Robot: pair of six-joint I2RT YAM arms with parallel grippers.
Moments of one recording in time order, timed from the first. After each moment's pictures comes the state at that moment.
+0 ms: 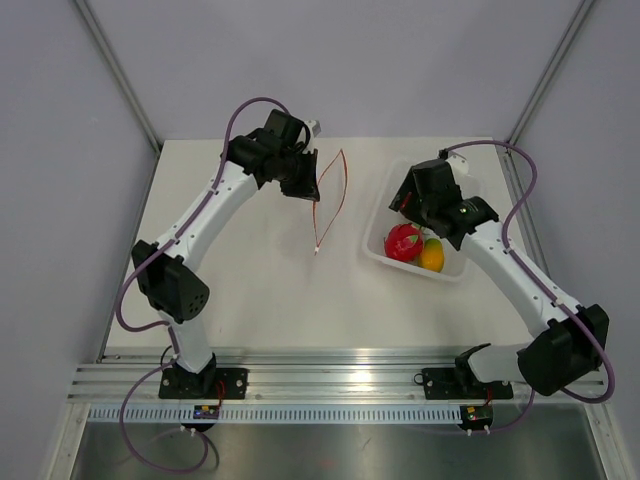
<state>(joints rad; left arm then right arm) -0.53 1.82 1.94 -1.01 0.22 -0.36 0.44 1.33 1.25 -0.62 0.33 0.76</state>
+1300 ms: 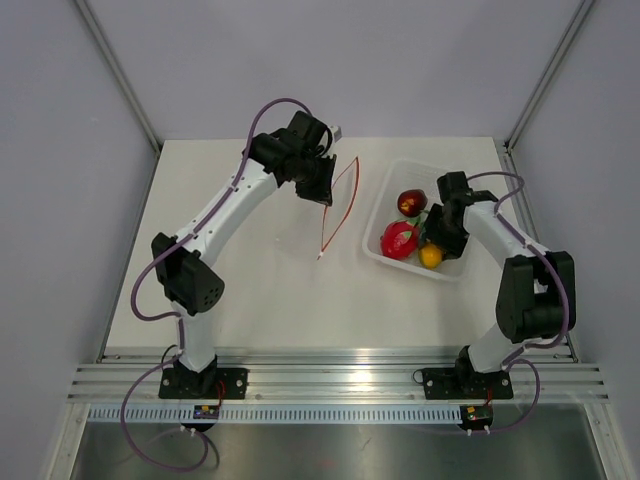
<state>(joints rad) -0.61 1.92 2.08 -1.09 0.17 -0.33 0.12 1.64 1.16 -0.79 0.07 0.58</state>
